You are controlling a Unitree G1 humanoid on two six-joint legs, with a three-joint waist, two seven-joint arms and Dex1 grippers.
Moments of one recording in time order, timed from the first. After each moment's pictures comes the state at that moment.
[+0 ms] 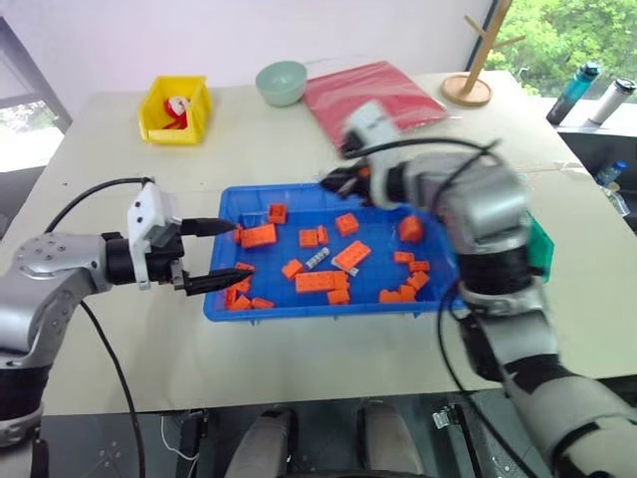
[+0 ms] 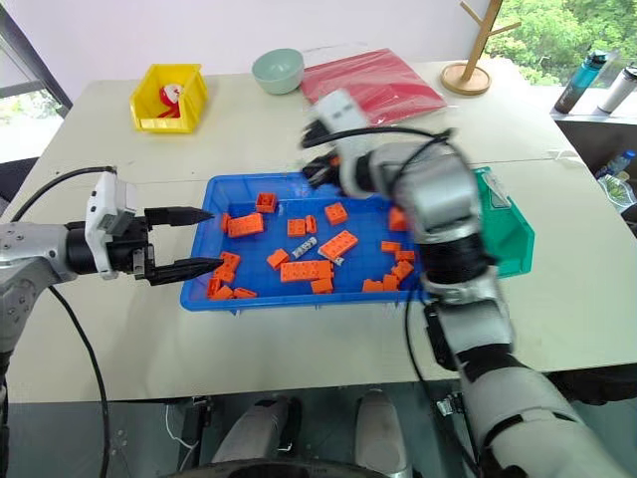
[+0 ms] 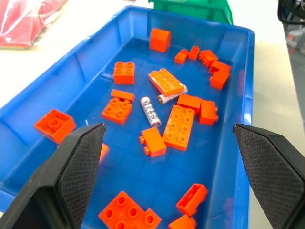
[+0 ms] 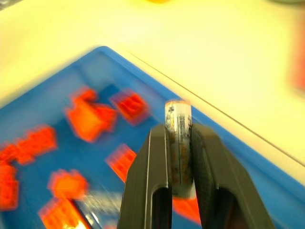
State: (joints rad) left arm -0.31 0.89 0.16 -0.29 -0.66 0.58 -1.11; right arm -0.93 -0.50 -0.04 -0.15 0.16 1.31 0.73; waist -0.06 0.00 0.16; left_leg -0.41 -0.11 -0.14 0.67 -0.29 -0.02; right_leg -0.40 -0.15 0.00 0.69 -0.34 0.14
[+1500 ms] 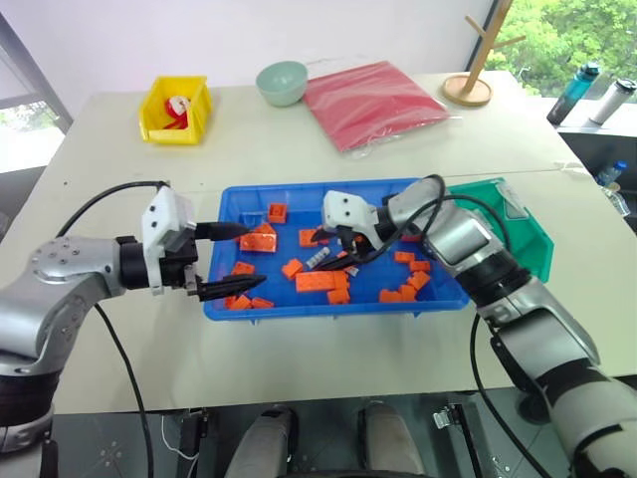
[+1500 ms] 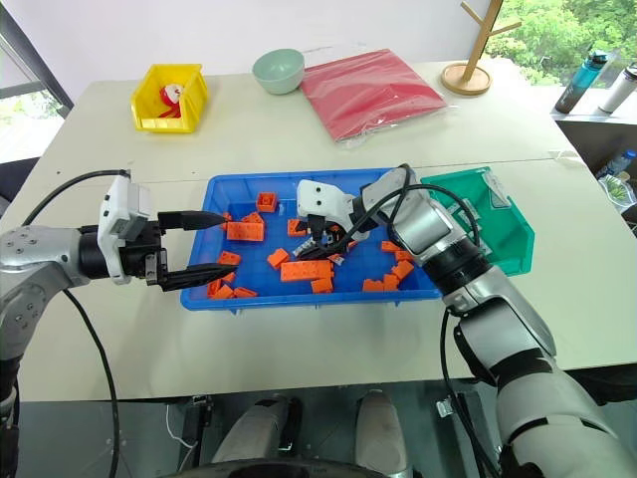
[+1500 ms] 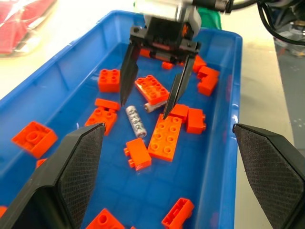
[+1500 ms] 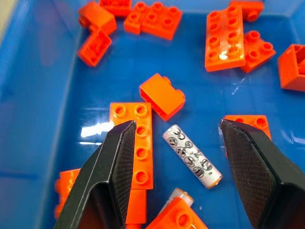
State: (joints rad) left arm -0.28 0.88 0.18 -0.39 -0.67 0.63 -1.06; right arm -0.98 -0.47 0.53 0.36 0.06 0.33 1.24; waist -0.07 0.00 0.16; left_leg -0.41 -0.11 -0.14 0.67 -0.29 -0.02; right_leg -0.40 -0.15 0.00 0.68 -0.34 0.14
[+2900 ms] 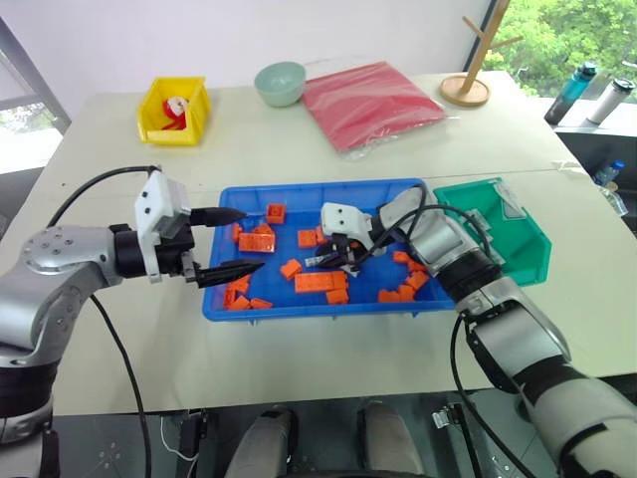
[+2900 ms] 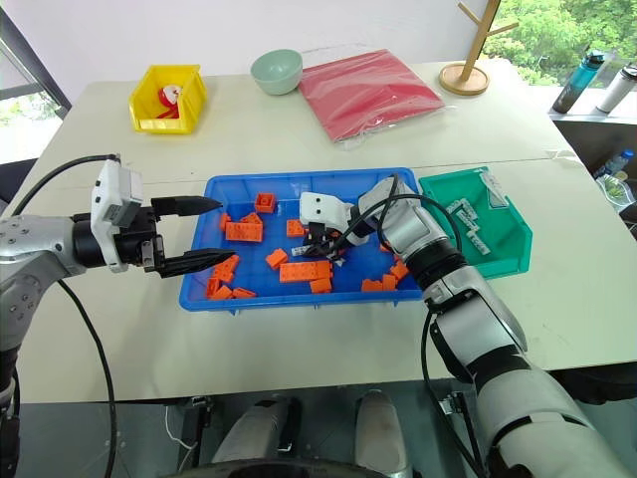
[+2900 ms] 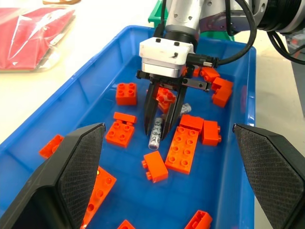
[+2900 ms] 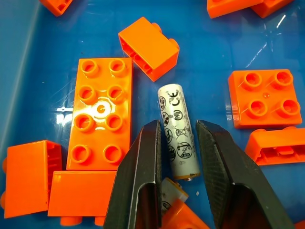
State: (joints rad) left arm -0.33 0.88 0.17 -0.36 -0.68 0.62 -1.04; right arm -0.98 -0.36 0.46 0.59 -0.10 0.23 1.28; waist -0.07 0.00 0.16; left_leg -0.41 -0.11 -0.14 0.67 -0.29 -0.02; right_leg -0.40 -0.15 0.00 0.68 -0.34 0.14
